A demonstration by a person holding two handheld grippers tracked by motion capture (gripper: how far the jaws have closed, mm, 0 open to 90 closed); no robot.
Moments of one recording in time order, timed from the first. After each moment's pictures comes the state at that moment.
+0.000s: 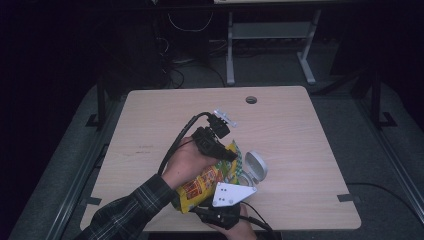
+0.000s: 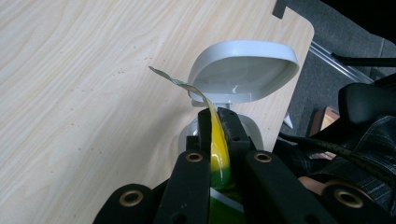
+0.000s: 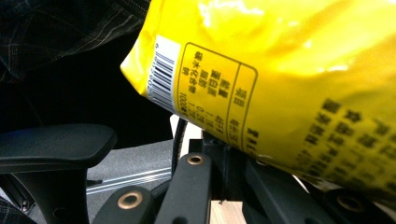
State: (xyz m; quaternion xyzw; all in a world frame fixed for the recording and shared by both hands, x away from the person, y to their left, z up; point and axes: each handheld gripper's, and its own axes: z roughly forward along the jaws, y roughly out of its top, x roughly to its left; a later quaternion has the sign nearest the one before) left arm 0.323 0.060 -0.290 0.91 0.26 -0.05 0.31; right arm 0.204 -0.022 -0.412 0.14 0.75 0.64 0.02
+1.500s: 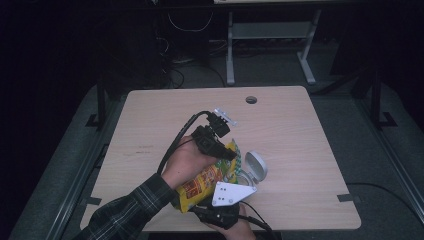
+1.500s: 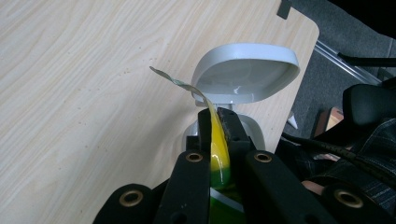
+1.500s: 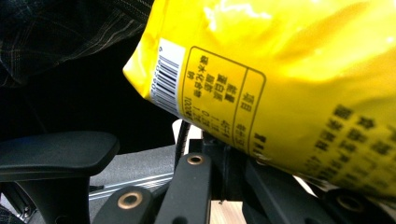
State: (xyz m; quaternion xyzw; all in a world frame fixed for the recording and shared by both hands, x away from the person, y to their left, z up) left arm 0.322 0.060 -0.285 0.92 0.26 -0.04 0.30; right arm 0.204 -0.020 -0.408 0.14 0.75 0.65 0.01
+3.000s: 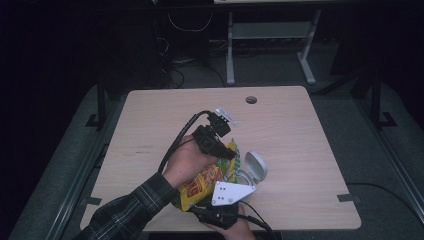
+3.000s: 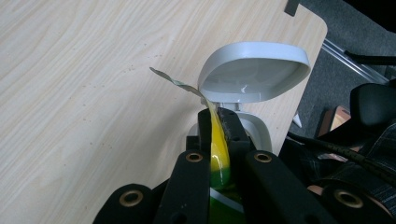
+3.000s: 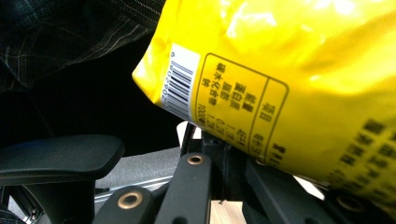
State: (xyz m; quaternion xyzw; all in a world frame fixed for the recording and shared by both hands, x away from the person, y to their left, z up) left arm 0.325 0.058 -0.287 0.92 0.27 -0.03 0.29; right arm 0.204 -0.018 -0.407 0.14 0.74 0.65 0.00
